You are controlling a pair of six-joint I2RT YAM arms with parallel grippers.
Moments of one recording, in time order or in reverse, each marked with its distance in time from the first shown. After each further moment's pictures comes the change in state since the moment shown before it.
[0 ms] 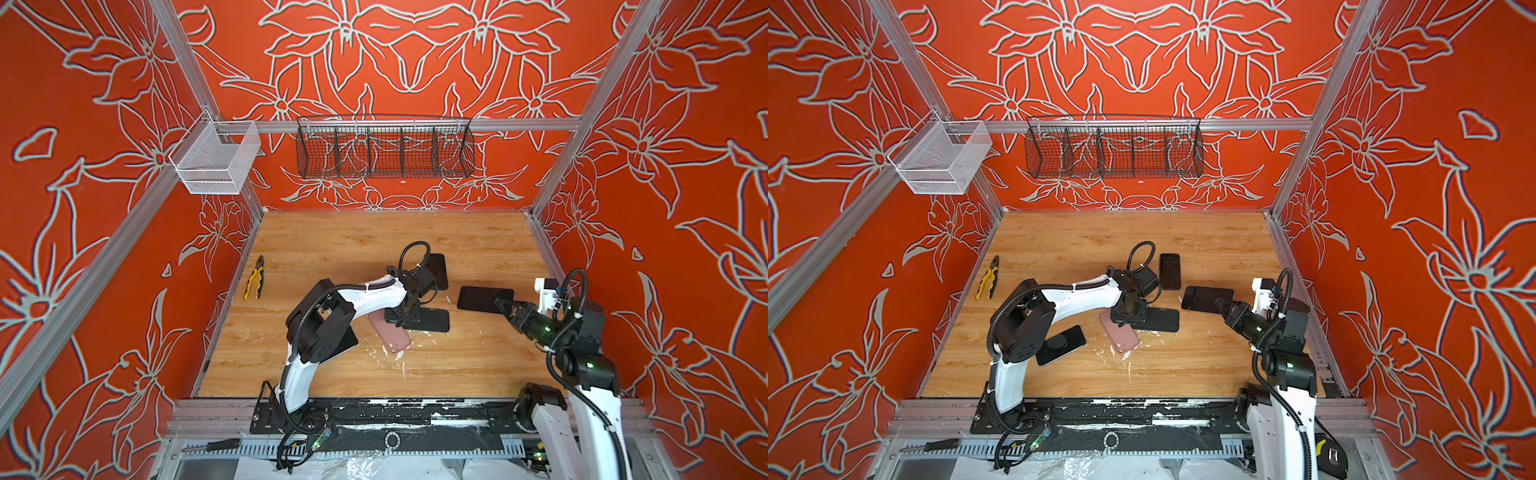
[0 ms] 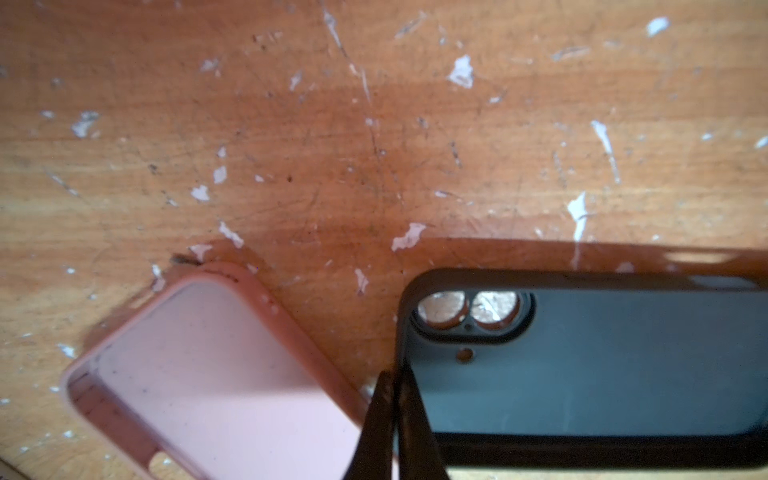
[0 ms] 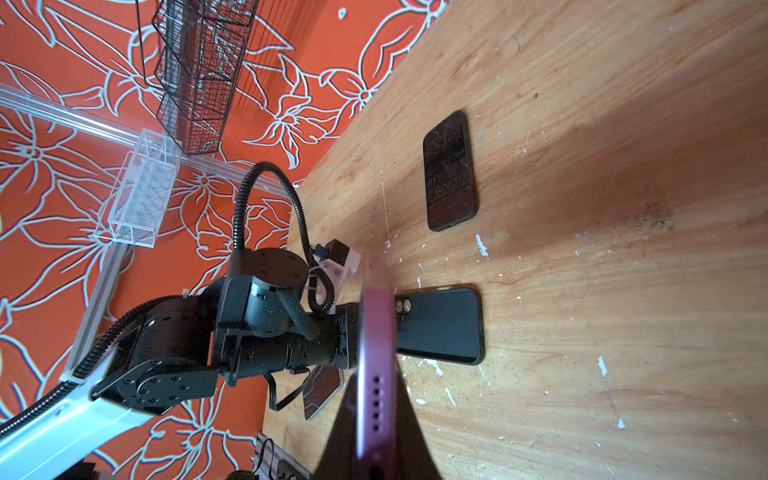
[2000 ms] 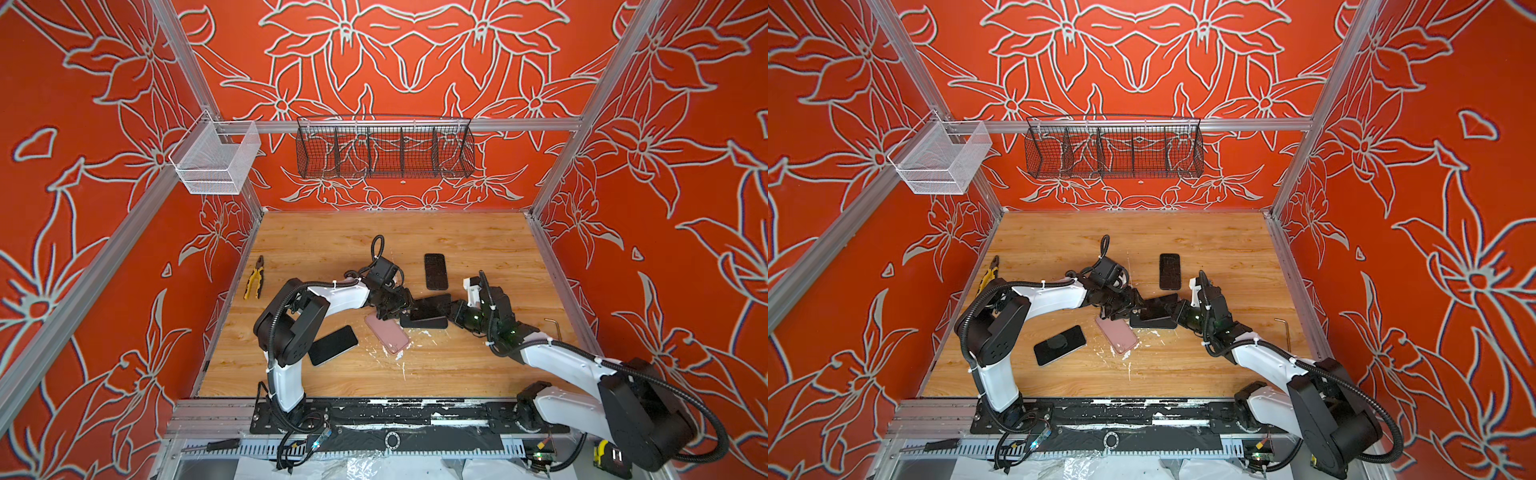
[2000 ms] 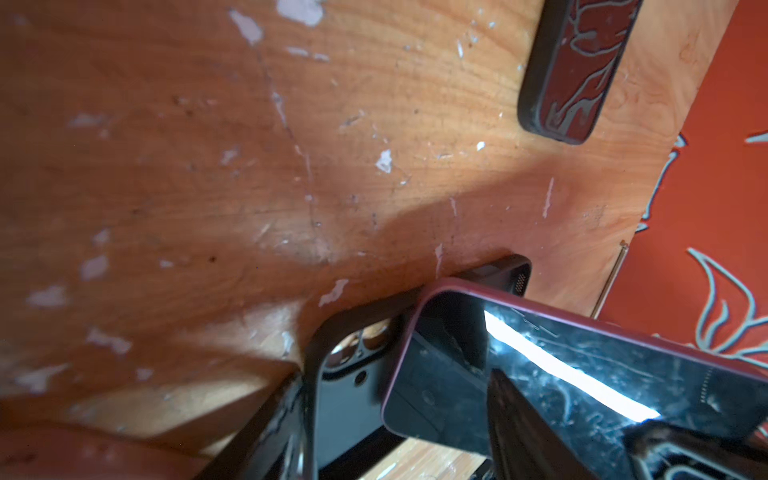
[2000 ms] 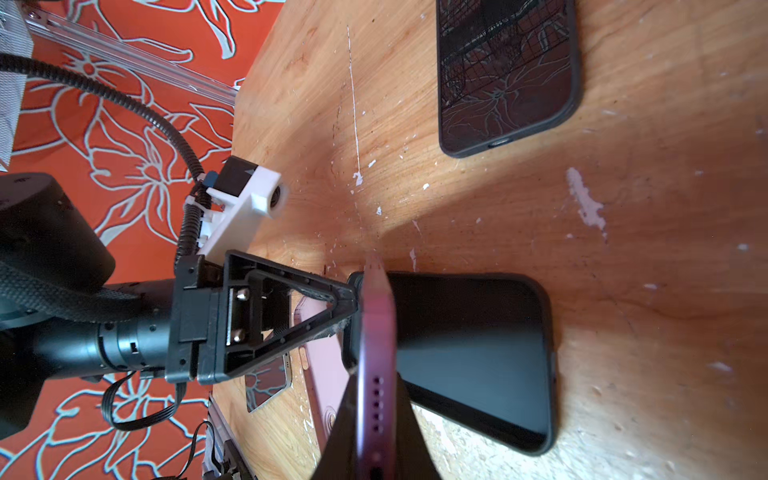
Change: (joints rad) left arm 0.219 -0.168 -0.359 0.586 0.545 -0.112; right arm 0.669 0.666 -0.183 0.836 0.436 0.251
